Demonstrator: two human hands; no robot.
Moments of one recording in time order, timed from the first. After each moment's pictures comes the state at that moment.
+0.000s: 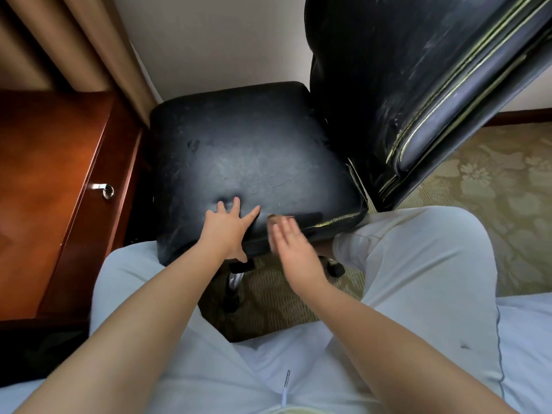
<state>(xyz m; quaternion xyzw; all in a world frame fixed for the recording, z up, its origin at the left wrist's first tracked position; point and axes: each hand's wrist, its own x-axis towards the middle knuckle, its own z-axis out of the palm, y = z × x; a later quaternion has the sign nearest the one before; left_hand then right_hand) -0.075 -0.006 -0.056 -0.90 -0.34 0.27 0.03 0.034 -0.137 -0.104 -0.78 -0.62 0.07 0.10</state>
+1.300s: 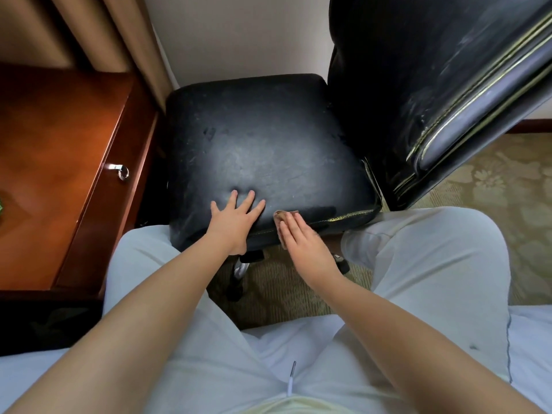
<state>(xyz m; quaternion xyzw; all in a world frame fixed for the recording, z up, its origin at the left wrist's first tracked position) -0.094 -0.007 -0.064 -0.90 -0.36 0.25 -0.04 0.040 -0.141 -0.096 -0.72 -0.70 0.04 -0.01</state>
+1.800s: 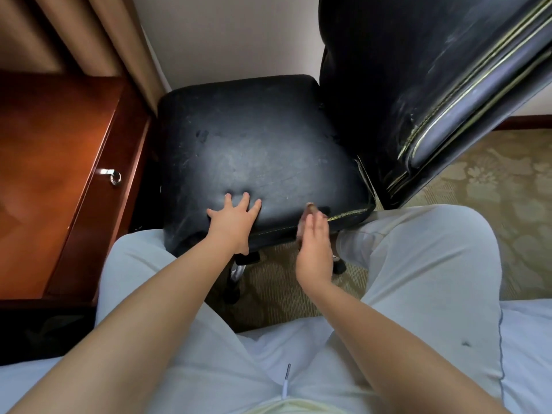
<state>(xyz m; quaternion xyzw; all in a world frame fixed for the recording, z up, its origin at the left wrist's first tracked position) -0.077 -0.012 -0.057 -0.88 -0.39 0.26 -0.05 0.039 -0.146 -0.105 -0.87 -0.45 0.10 0.15</state>
